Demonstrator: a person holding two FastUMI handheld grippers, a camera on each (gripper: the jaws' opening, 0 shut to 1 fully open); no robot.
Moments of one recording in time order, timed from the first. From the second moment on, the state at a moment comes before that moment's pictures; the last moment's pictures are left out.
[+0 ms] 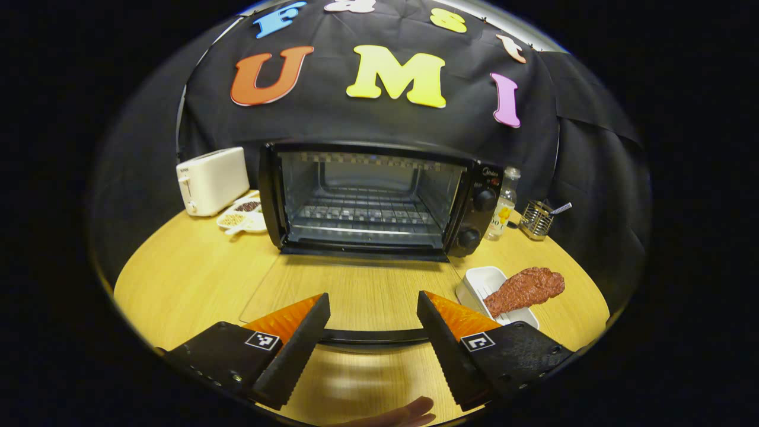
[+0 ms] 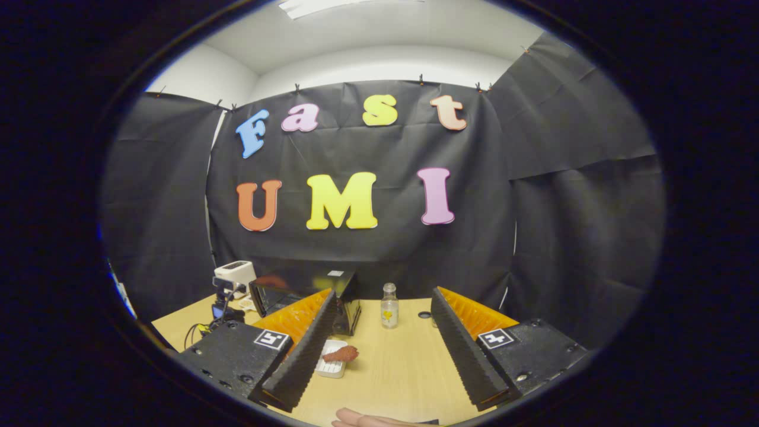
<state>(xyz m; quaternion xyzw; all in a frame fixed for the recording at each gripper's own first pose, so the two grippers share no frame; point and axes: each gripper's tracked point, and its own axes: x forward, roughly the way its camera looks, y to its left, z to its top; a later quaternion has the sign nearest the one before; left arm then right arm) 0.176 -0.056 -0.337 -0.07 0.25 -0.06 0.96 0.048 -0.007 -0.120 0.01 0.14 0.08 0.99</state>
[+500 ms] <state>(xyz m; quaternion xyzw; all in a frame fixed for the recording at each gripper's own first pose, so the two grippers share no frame) 0.116 -0.036 -0.189 -0.07 0.09 -0.06 0.99 0.102 0.018 -0.227 0.01 0.28 0.13 0.95</state>
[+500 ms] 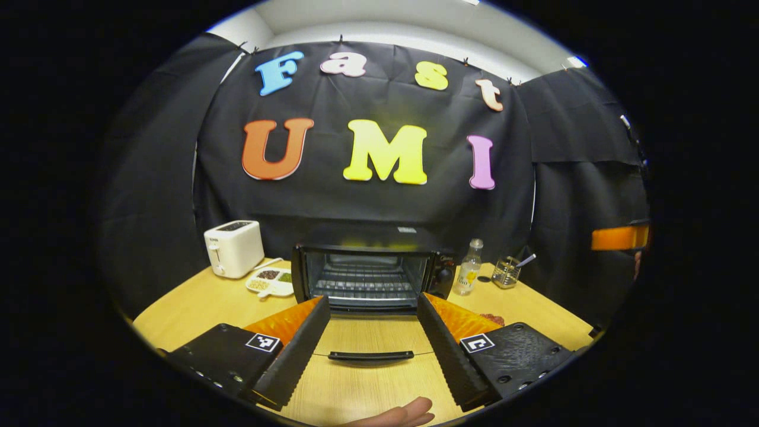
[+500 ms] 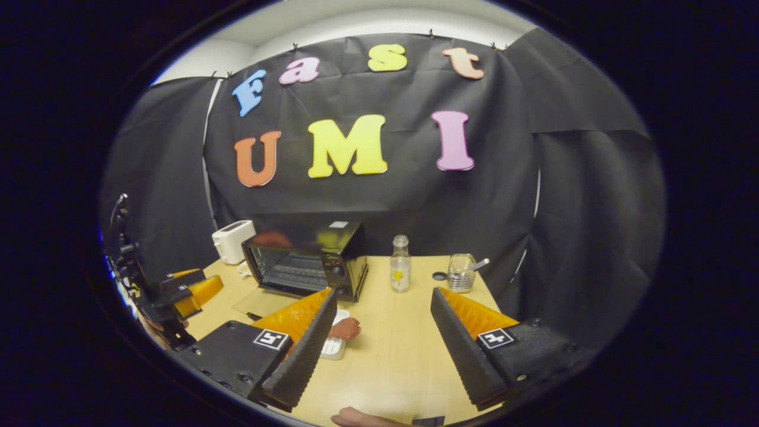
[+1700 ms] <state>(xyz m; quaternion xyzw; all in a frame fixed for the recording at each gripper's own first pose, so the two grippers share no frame) 0.035 0.017 -0.117 -0.06 0.02 -0.01 1.00 0.135 0.099 -0.419 0.24 0.52 0.22 0.79</state>
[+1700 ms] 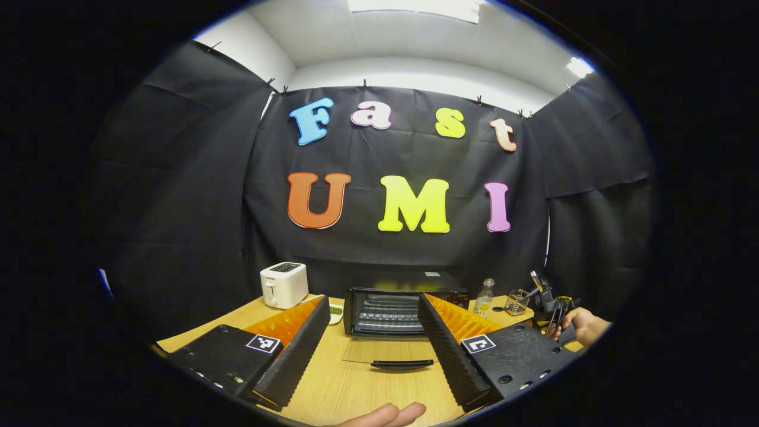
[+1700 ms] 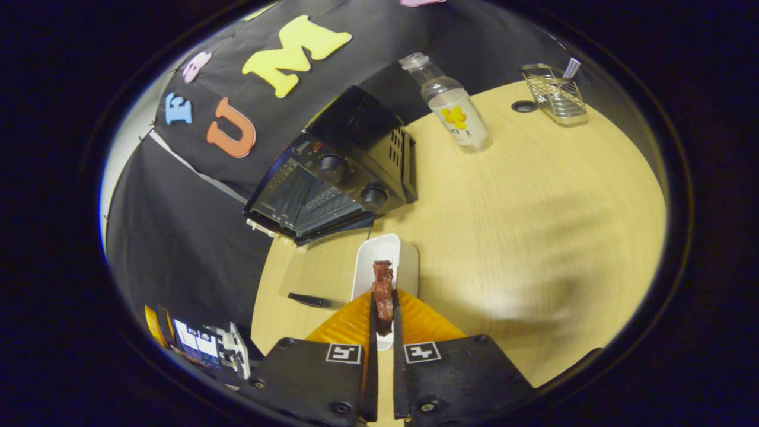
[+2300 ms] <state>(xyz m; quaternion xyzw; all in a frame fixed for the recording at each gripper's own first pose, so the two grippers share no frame) 0.003 -0.013 -0.105 -0.01 0.01 -0.05 1.00 0.087 0.101 -0.300 0.00 0.35 0.23 0.91</state>
